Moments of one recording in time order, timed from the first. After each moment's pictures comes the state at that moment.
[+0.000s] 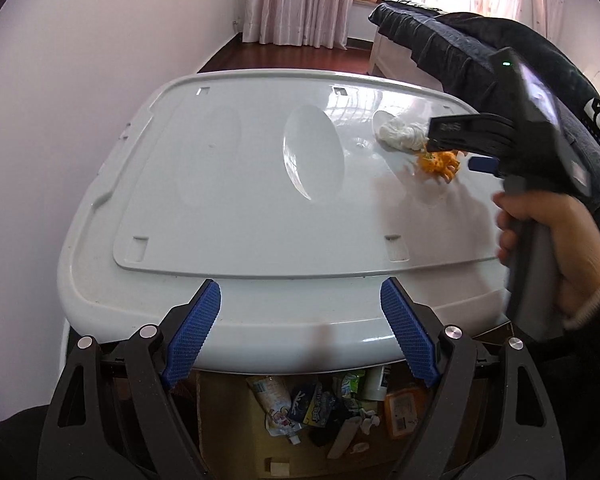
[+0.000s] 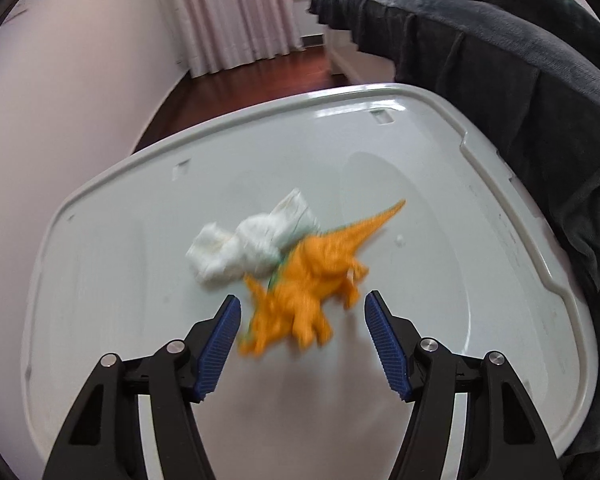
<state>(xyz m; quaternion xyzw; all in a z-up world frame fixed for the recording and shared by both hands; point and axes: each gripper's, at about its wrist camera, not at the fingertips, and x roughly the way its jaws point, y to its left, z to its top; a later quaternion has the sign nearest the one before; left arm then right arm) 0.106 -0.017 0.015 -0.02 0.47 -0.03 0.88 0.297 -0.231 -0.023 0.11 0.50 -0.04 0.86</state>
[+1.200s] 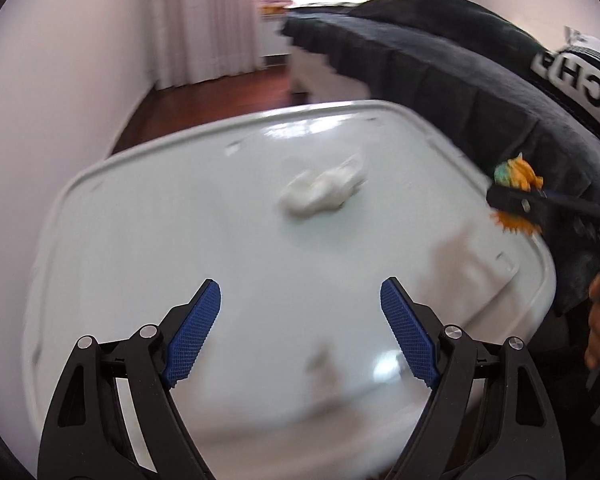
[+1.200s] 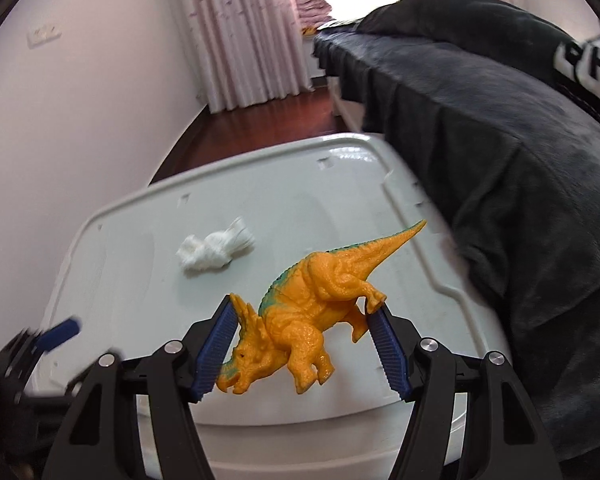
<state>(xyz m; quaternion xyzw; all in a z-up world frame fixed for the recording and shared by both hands) 0.207 -0.094 0.016 0.07 0.43 -0.18 0.88 0.203 -0.314 0.032 0.12 0.43 -0.01 0.90</state>
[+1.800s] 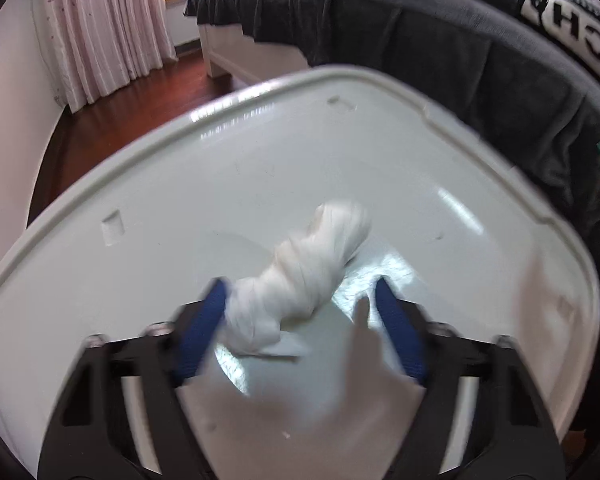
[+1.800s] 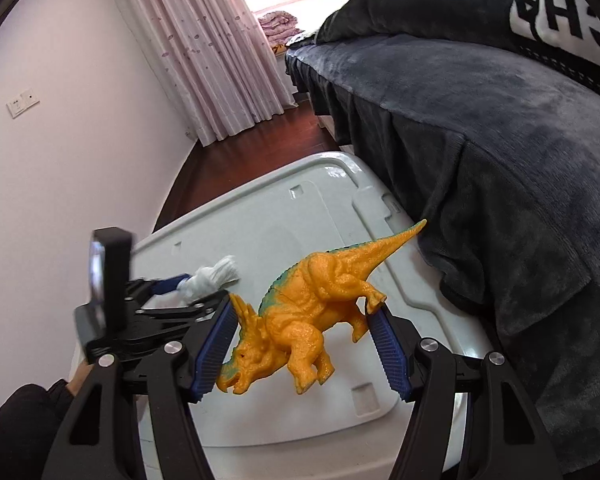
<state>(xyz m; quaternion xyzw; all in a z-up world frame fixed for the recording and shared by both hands) 0.346 -0.165 -0.051 0.16 0.47 -0.29 0.82 0.212 -0.360 0.042 0.20 0.40 -0.01 0.90</state>
